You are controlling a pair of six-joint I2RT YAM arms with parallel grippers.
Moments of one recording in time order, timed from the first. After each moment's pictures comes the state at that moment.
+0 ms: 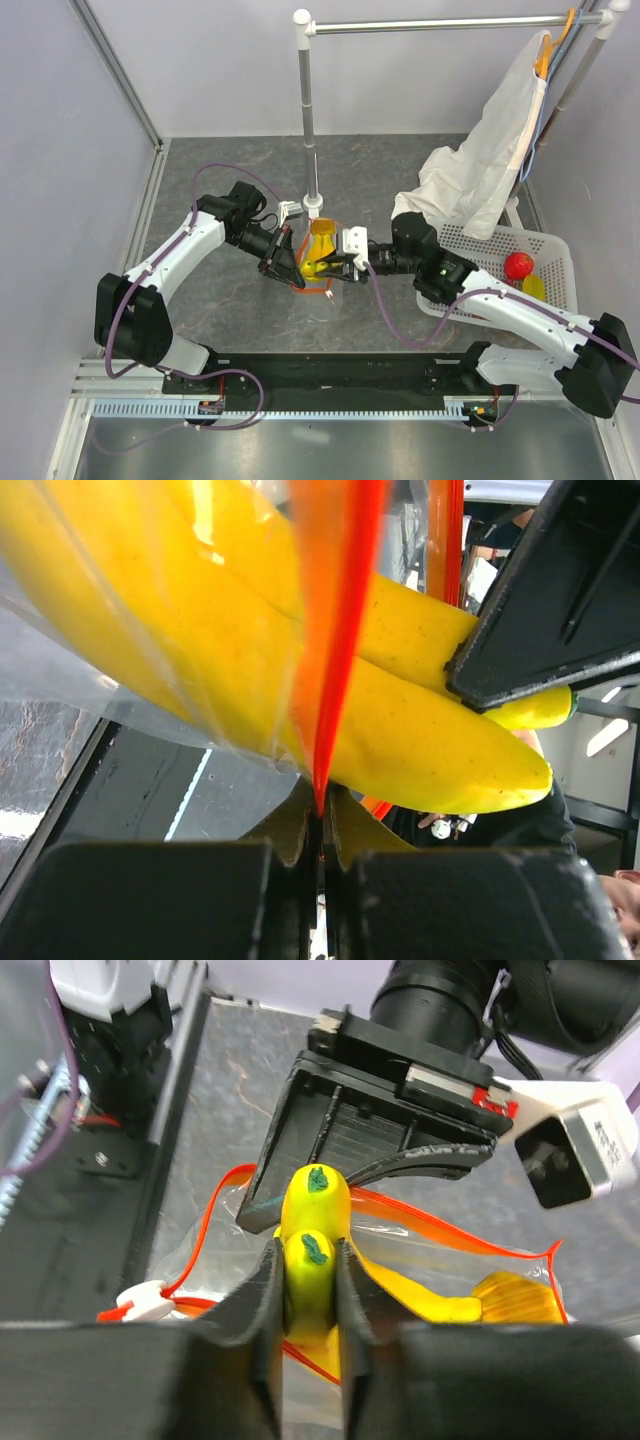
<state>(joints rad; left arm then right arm) -0.38 1.46 1.15 -1.09 1.15 -0.05 0.83 1.15 0.85 0.11 -0.69 -0.35</state>
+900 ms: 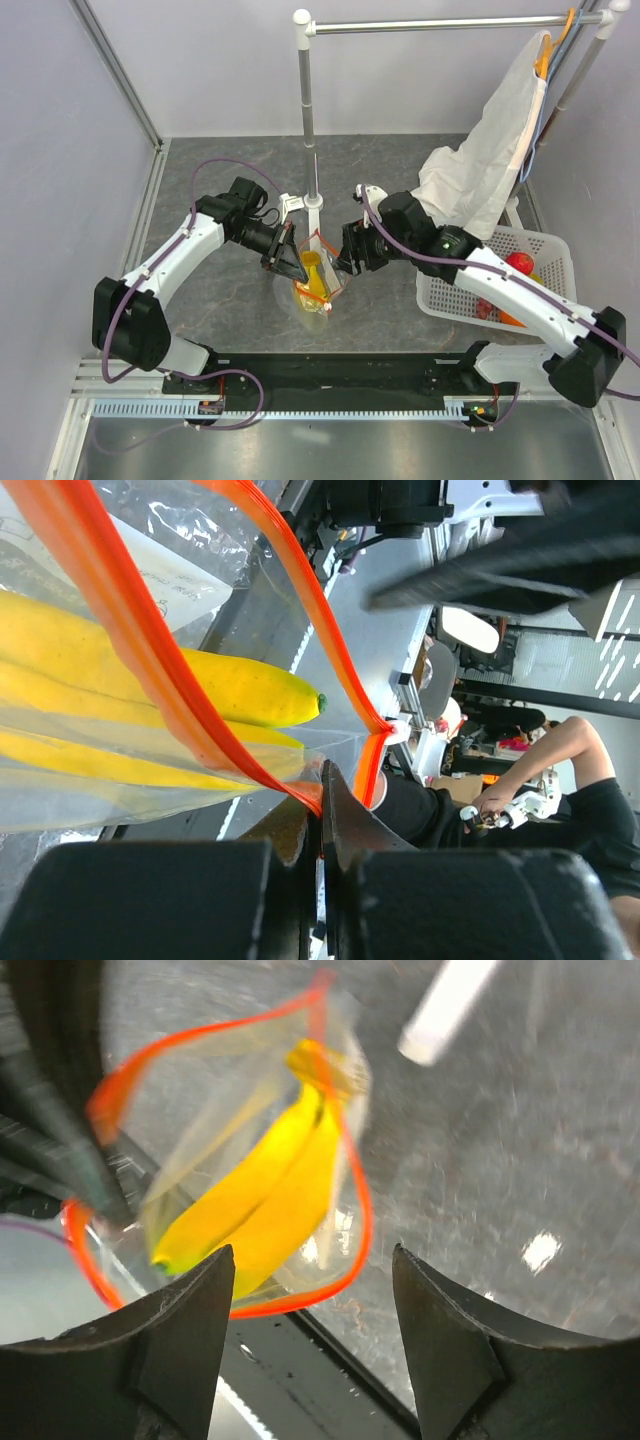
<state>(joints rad) -0.39 1.44 1.16 -0.98 1.10 -0.06 0.79 1.22 1.12 -0.54 -0.19 0.40</state>
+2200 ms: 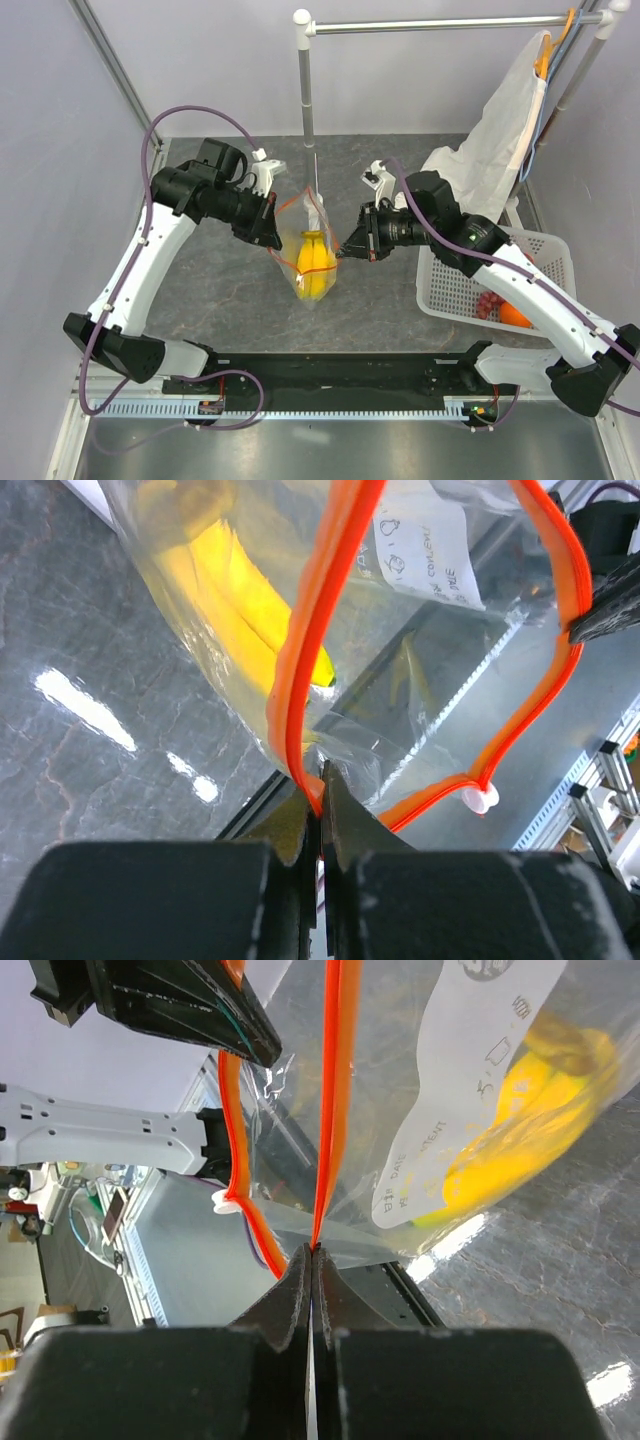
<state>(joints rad) -0.39 1.37 1.63 -1.30 0.58 0.04 0.71 1.18 1.26 -0.55 -0.53 0.56</state>
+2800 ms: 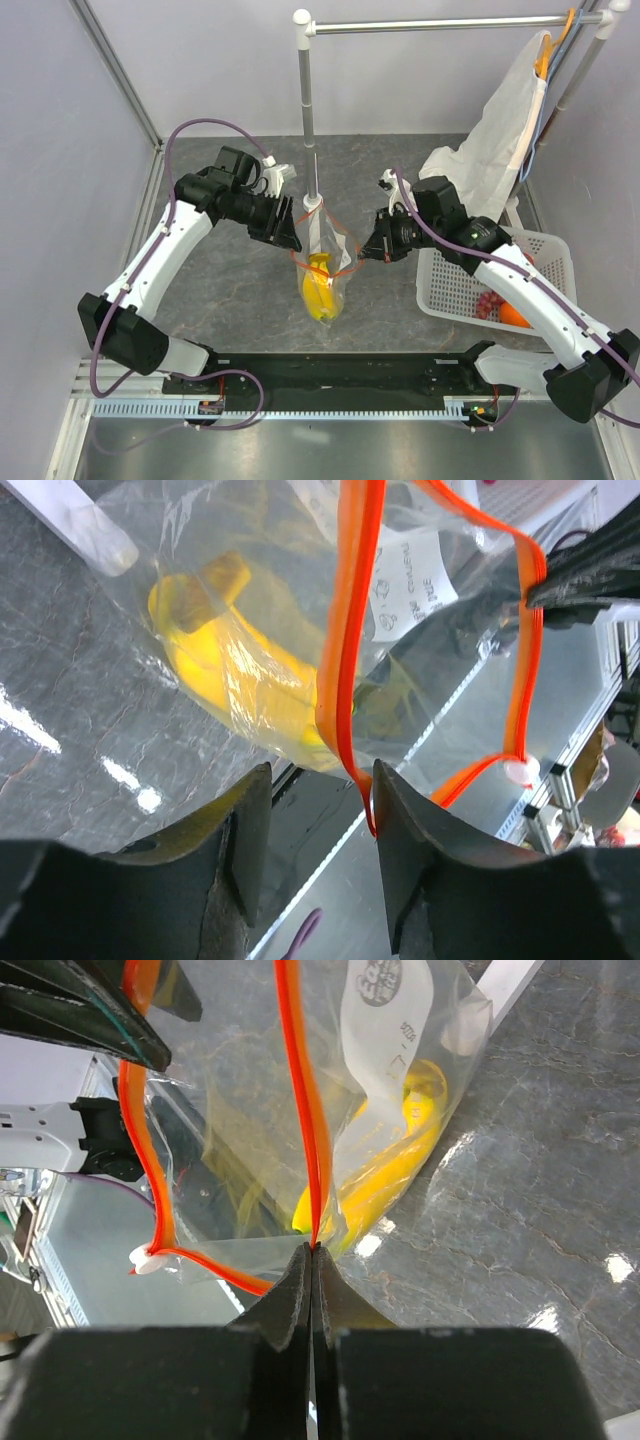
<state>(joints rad) -0.40 1.42 1.45 -1.08 0.65 -0.07 0.58 1.17 1.15 -0.63 -0.49 0.39</state>
